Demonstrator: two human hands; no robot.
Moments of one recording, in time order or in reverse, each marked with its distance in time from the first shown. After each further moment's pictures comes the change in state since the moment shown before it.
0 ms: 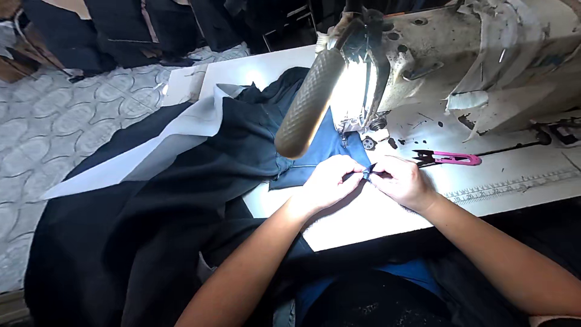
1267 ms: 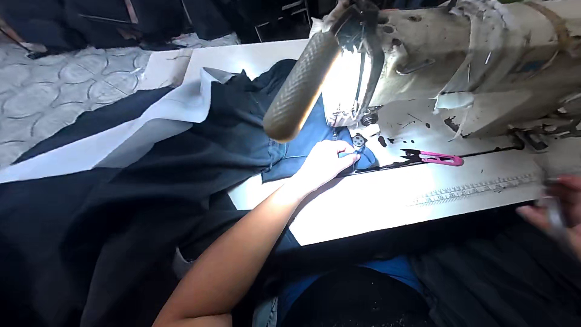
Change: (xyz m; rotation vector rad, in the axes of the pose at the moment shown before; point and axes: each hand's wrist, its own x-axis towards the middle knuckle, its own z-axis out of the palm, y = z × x) left_hand 0.030 0.003 -0.002 -0.057 -0.055 -0.350; right_hand -0.097 -0.030 -0.217 -0.251 -0.090 0.687
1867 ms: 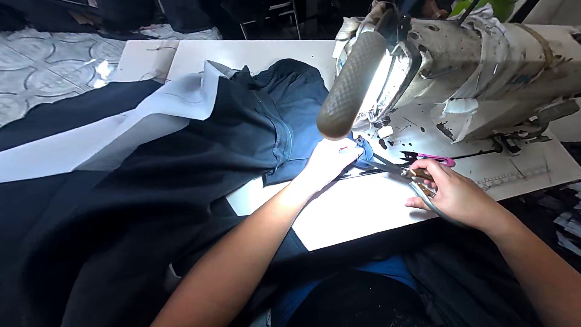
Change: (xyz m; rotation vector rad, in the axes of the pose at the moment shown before) left_hand 0.000 -0.002 -0.003 -0.153 0.074 0.019; right_hand 0.062 -0.094 0.088 -0.299 -0.397 -0.088
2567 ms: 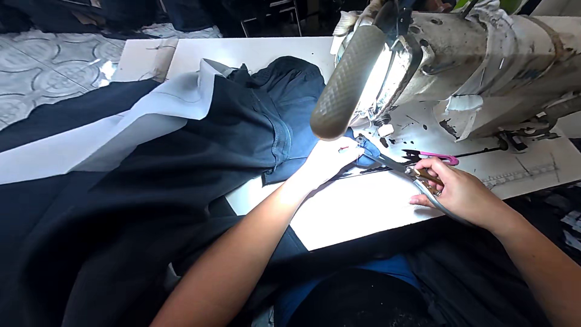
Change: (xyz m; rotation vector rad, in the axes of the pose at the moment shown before) left_hand 0.000 -0.003 -0.002 -0.048 -0.044 0.015; right_hand 0.000 0.011 0.003 0.020 0.046 -0.031
